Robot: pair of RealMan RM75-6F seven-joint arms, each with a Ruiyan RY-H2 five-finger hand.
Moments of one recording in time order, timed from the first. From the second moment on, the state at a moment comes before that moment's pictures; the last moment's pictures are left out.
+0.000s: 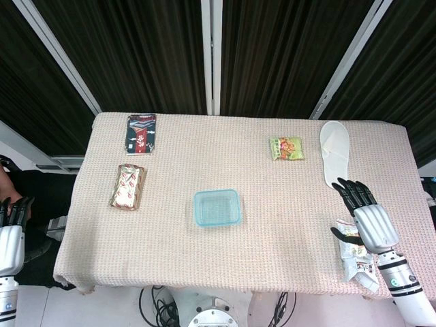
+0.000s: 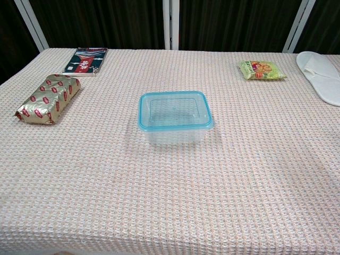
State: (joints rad) left arm -0.11 -1.16 0.03 -1.72 1.34 1.67 0.23; right arm 0.26 -1.06 0.02 -1.73 -1.55 1.37 0.07
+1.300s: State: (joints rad) left arm -0.79 -1.54 -0.19 -1.71 1.33 0.81 0.37; right arm 0.23 -1.09 0.05 -1.67 -1.67 1.49 0.14
